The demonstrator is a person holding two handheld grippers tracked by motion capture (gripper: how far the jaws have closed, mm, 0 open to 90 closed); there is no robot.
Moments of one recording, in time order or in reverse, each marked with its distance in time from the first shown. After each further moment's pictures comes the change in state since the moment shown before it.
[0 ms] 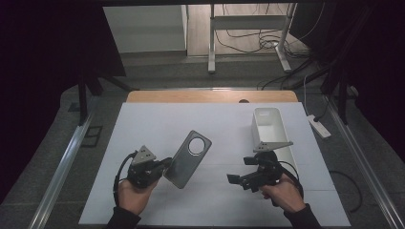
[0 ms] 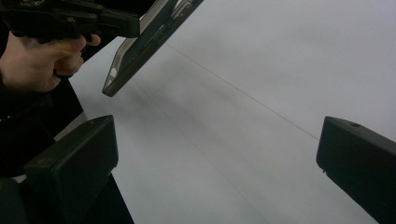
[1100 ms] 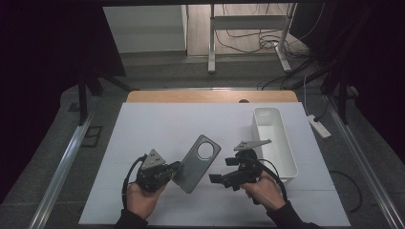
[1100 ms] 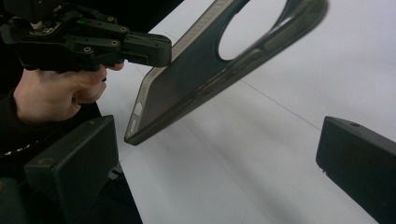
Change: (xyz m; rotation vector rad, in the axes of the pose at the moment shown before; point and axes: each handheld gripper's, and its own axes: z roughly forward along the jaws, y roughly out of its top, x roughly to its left) left arm -0.021 -0.001 0.011 0.001 -0.028 0.025; right arm 0.014 0.010 0.044 0.014 0.086 0.028
